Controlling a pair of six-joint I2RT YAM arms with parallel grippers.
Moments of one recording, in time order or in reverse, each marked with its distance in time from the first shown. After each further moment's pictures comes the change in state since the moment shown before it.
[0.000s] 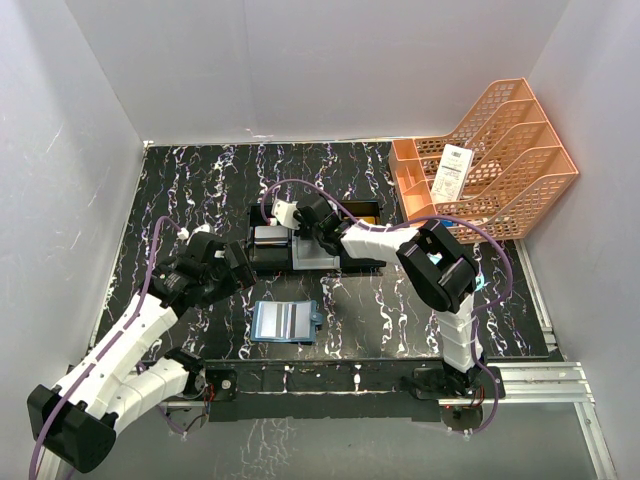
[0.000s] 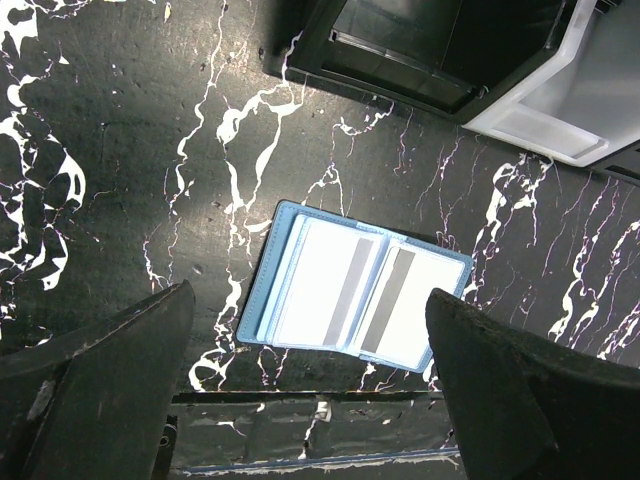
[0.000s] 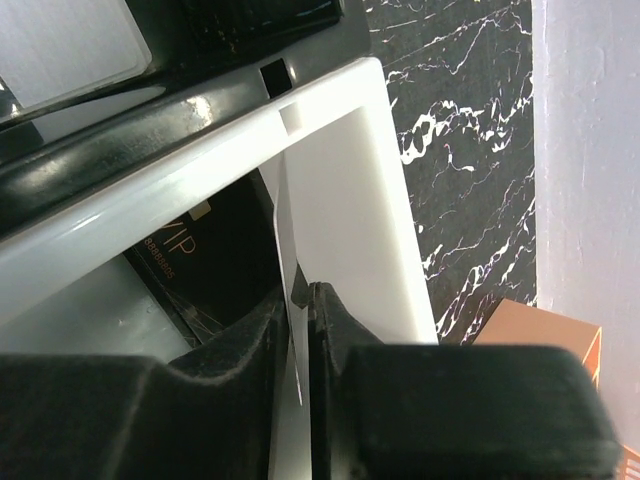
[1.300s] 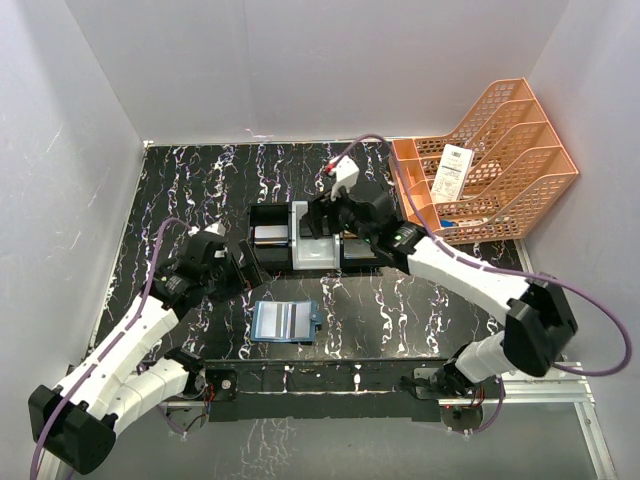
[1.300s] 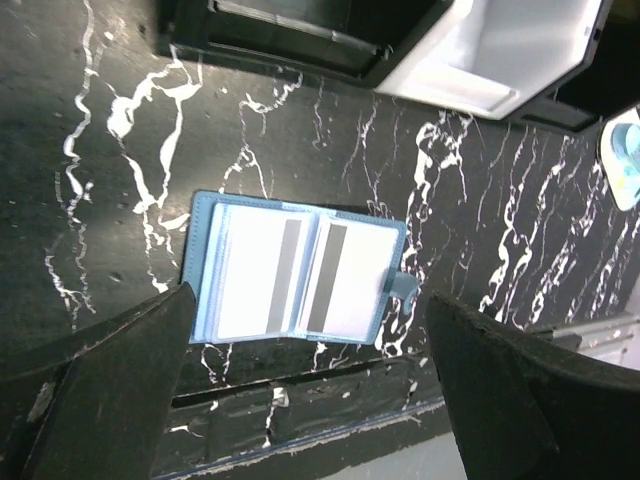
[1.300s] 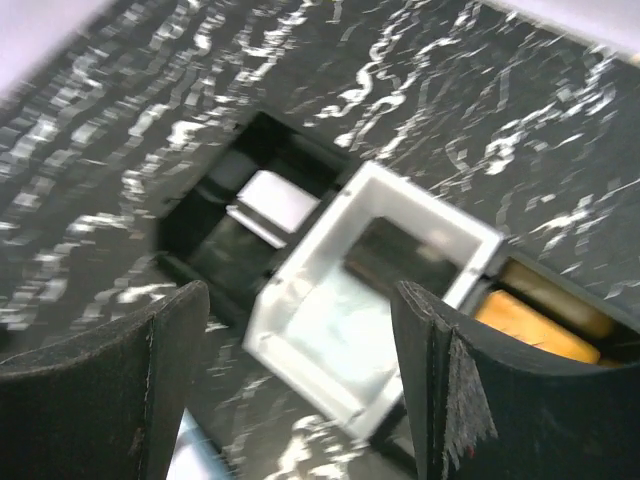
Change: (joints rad) left arm 0.001 -0.009 -0.023 0.094 0.155 0.010; right arm -0.013 -0.554 -0.219 -0.003 -0.216 0.816
